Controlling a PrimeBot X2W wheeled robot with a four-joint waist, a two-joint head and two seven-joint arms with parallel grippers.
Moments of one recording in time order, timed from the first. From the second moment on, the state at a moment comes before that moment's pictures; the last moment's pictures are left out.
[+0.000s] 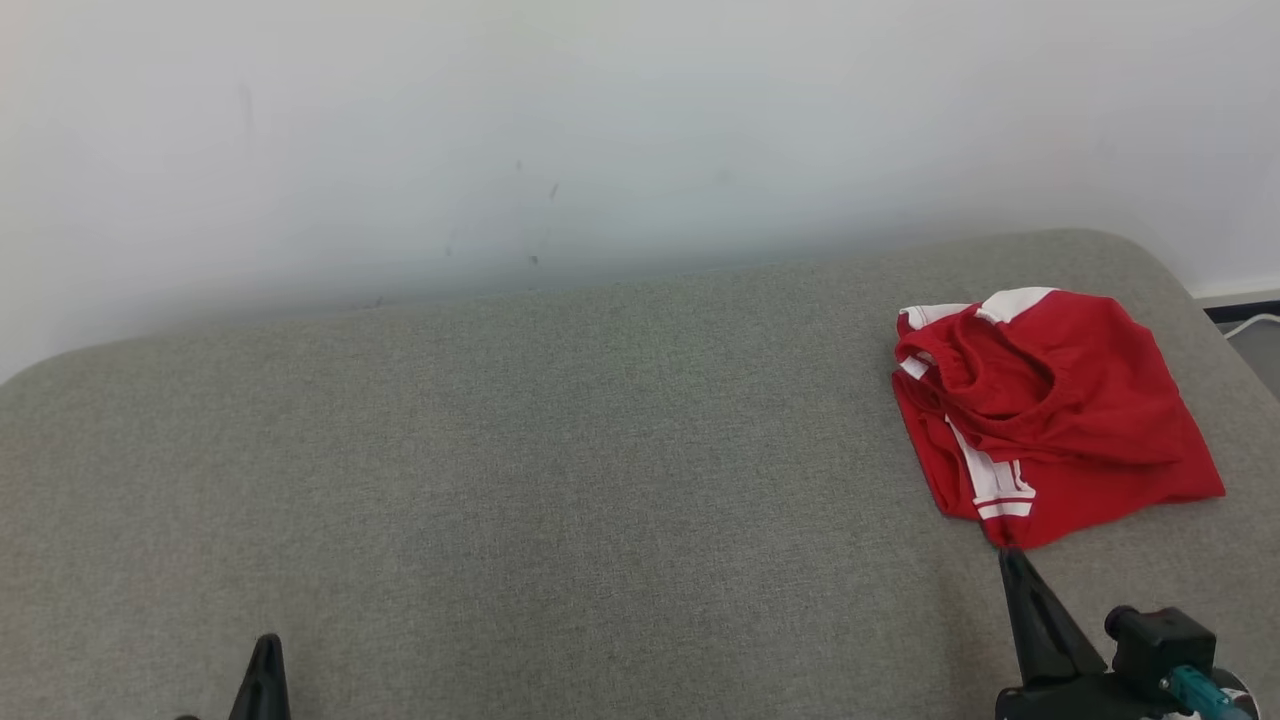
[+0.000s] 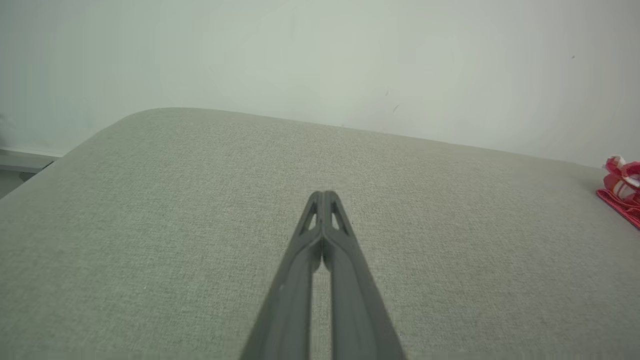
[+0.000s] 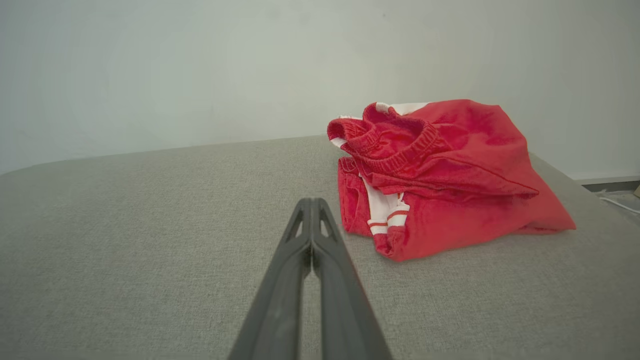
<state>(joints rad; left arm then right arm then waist) 0.07 0.17 -0.17 0.22 -0.32 0.11 -0.25 0.01 -0.29 0.27 0.20 0.49 -0.12 -0.25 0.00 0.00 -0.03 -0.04</state>
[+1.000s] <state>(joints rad) 0.05 0.13 -0.09 0.25 -0.69 0.04 -0.13 -0.01 -0.22 0.14 0.23 0.82 -0.05 -0.13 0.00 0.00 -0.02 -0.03</state>
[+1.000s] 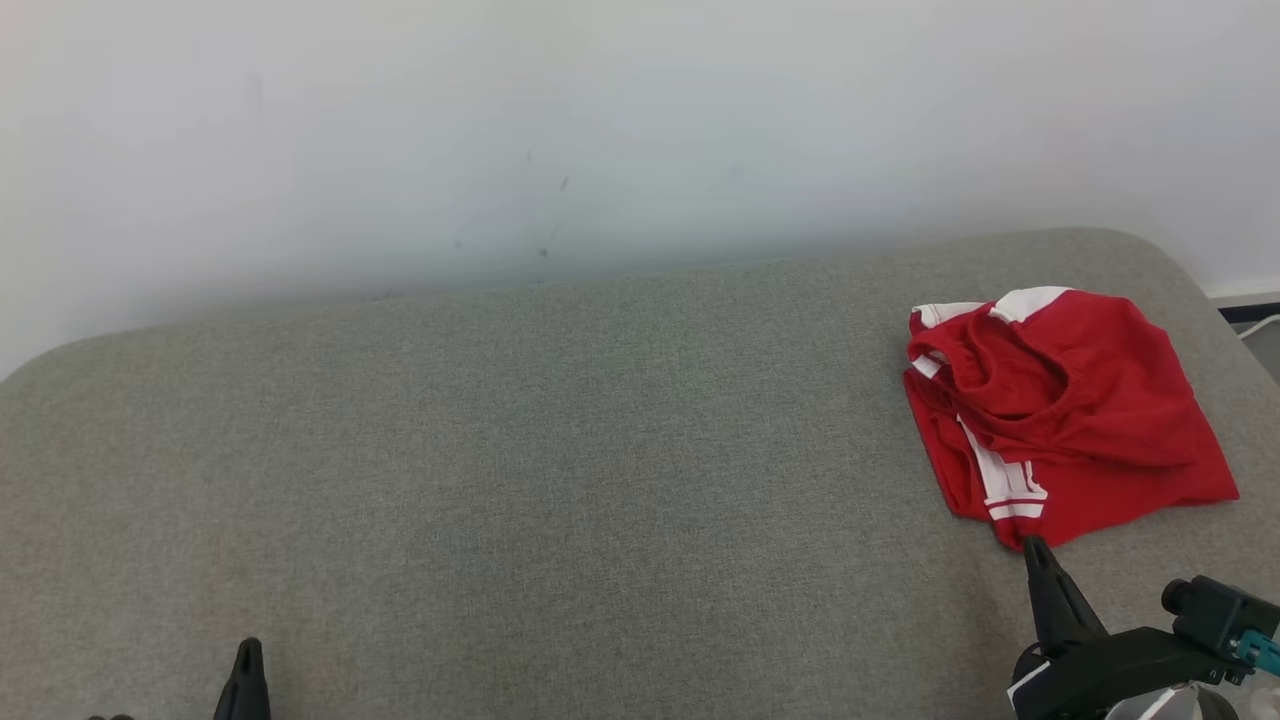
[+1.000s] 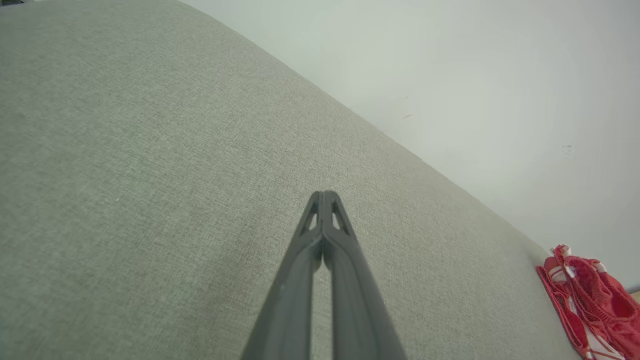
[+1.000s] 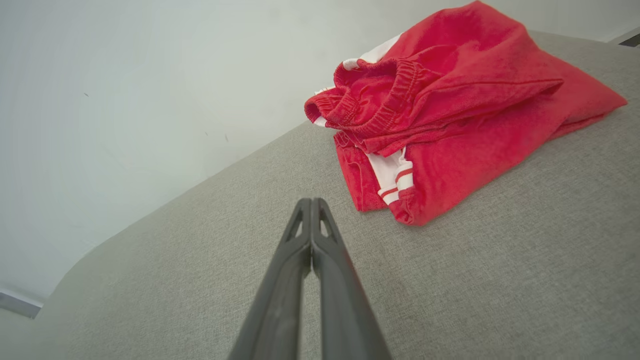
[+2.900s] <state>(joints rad) -0.05 0.06 0.06 0.29 -1.42 -0.09 0.07 -0.07 -0.08 -0.08 0.29 1.45 0.09 0.07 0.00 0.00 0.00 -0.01</state>
